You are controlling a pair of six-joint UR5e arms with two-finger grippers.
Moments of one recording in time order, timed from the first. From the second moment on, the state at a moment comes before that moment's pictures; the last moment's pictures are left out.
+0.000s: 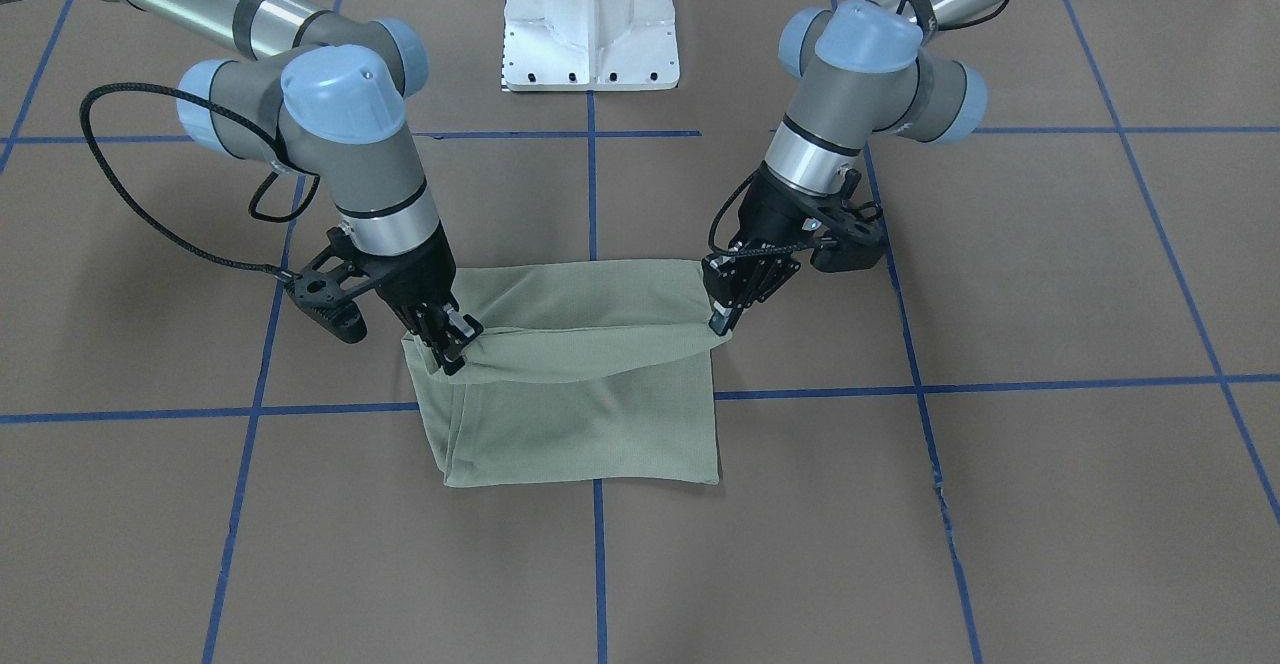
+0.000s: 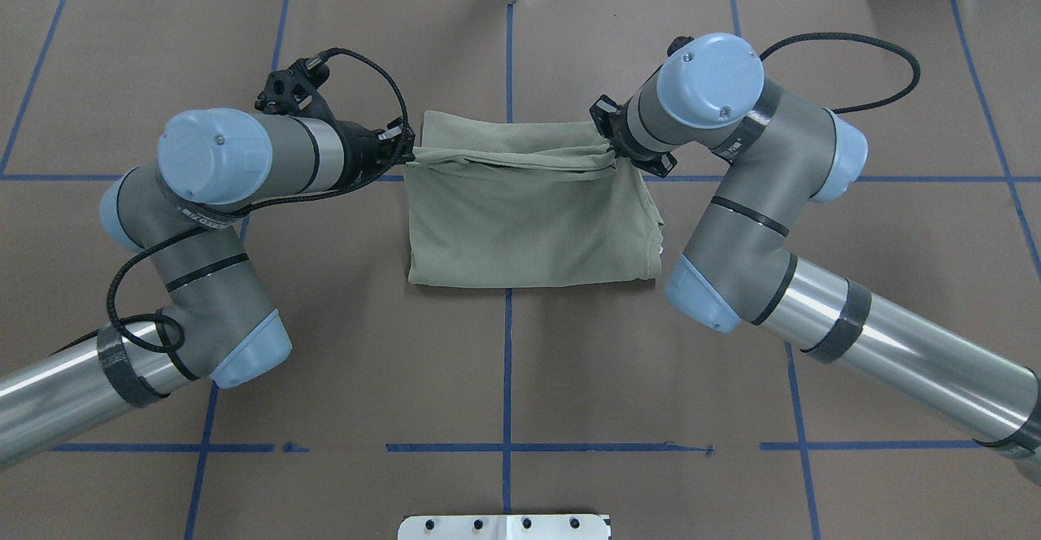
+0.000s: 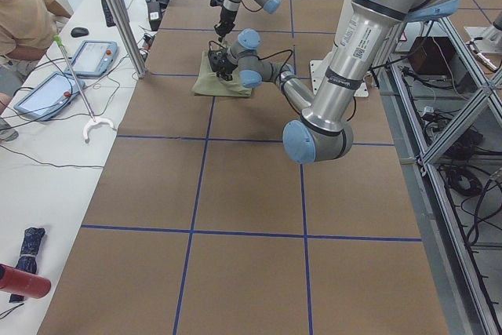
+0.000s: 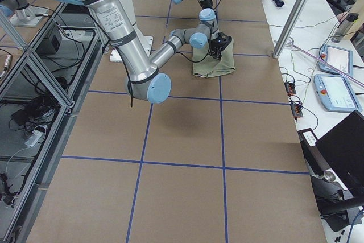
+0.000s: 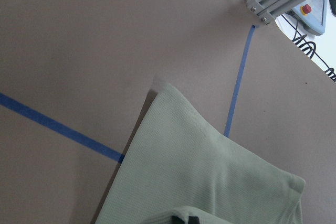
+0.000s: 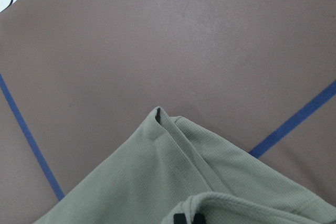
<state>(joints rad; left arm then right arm) -0.64 -2.11 -1.58 -2.26 -1.65 -1.70 0.70 -0.92 1.54 -1.31 1.76 1.82</state>
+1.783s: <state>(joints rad) -1.16 -1.88 -1.52 -2.34 -2.07 -0.64 1.30 -1.11 1.26 -1.22 2.18 0.54</state>
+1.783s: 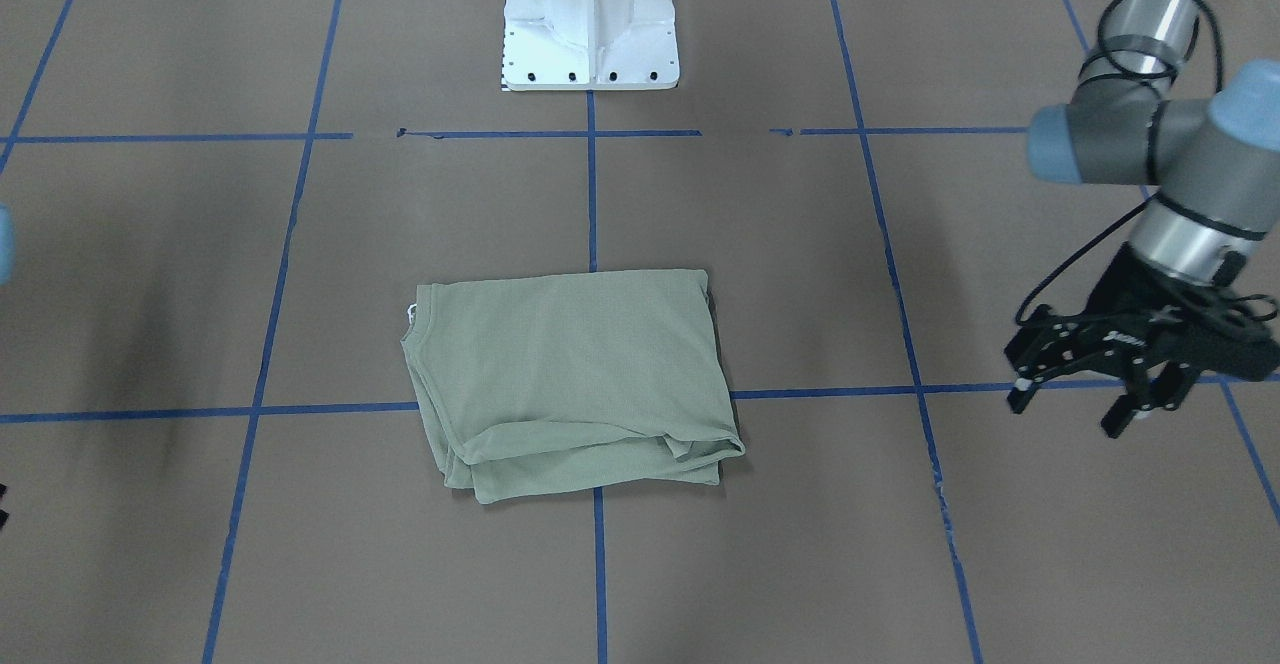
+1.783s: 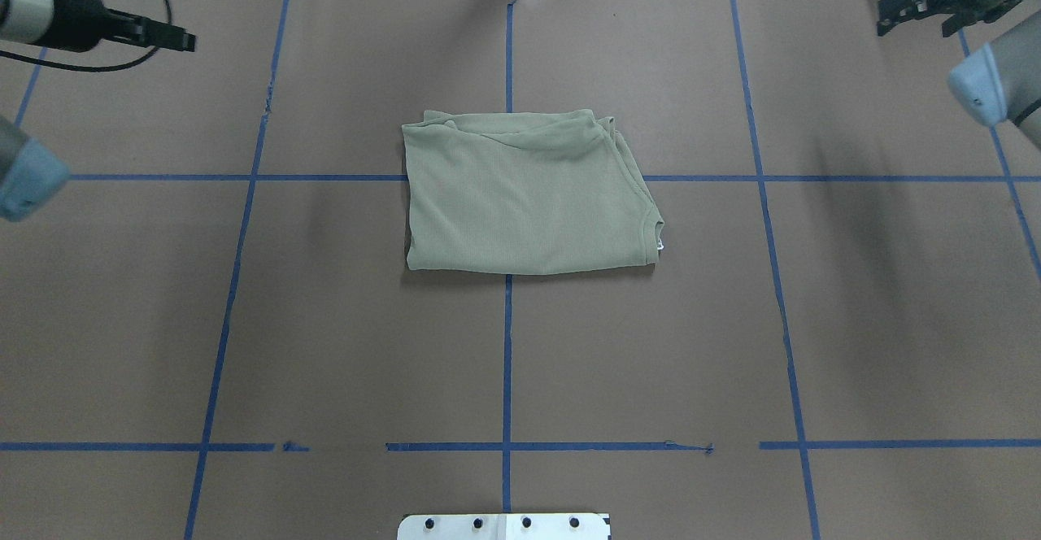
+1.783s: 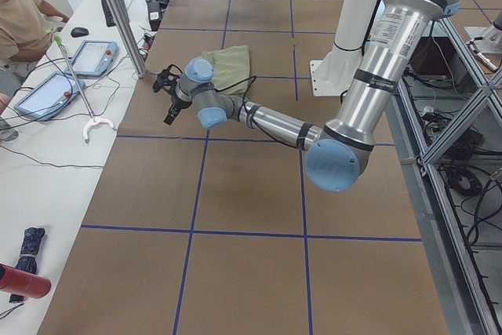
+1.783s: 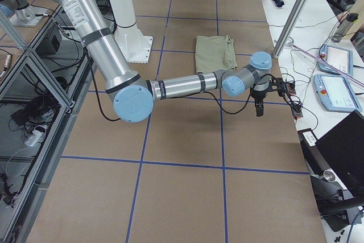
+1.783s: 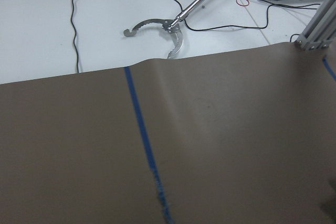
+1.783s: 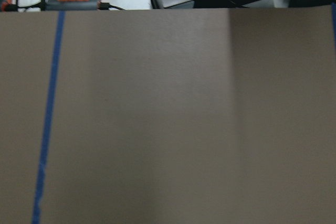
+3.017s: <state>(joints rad) -1.45 -1.73 -1.69 -1.67 -2.30 0.00 1.53 -1.43 1.44 -1.50 2.29 0.02</state>
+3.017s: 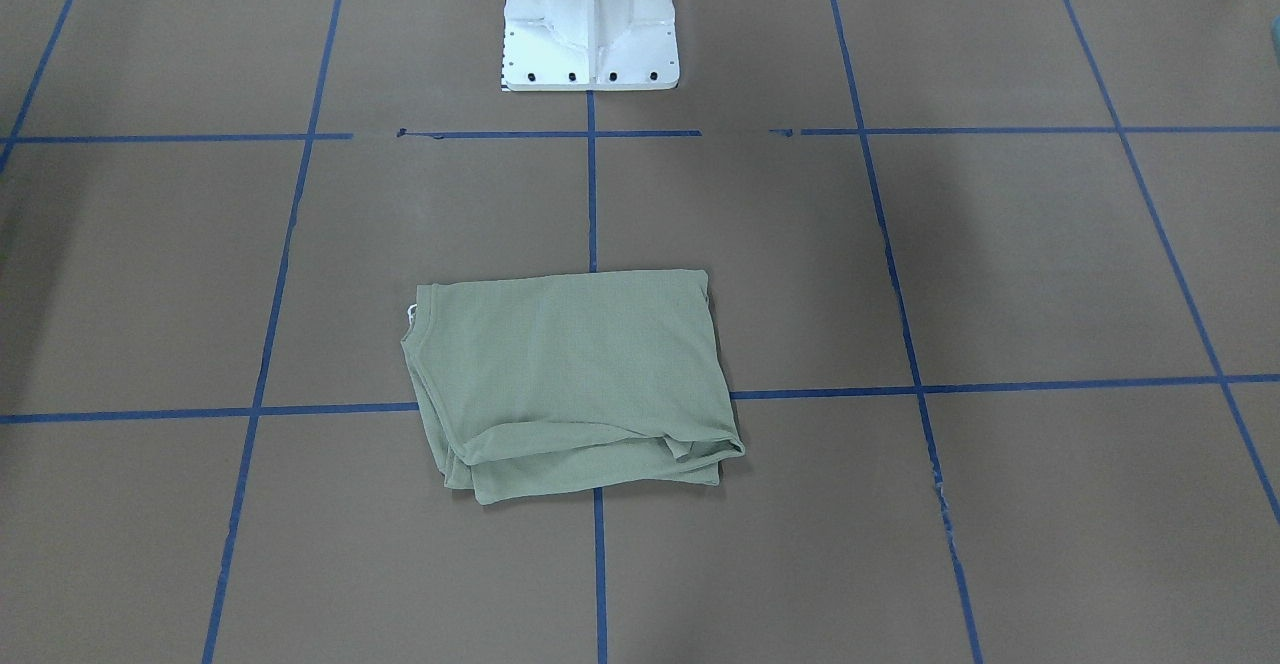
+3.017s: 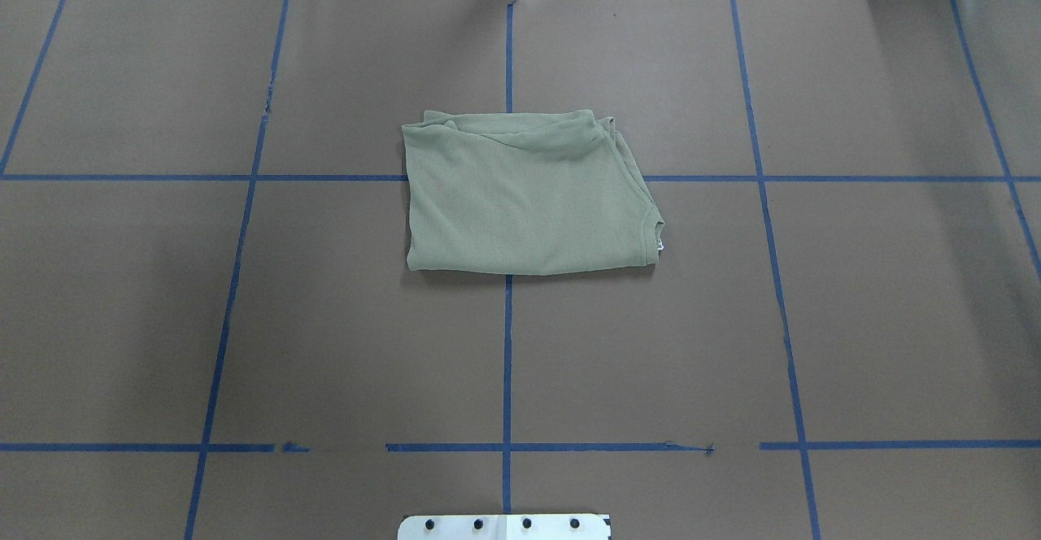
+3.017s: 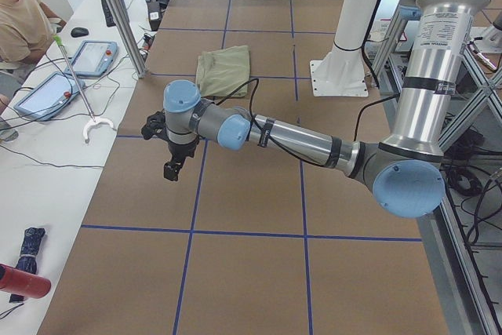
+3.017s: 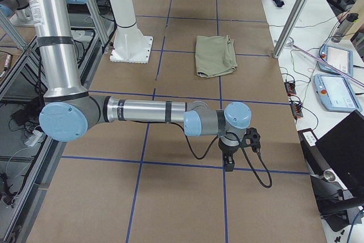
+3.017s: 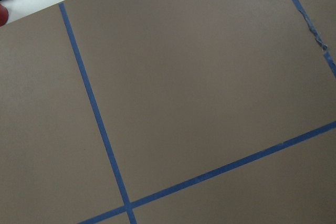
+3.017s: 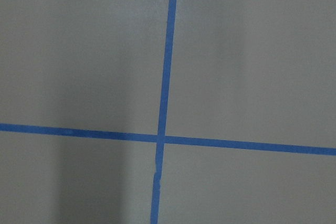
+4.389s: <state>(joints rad) -1.52 -1.71 -1.55 -1.67 -2.39 -0.01 1.42 -1.41 1.56 -1.64 2.23 0.11</state>
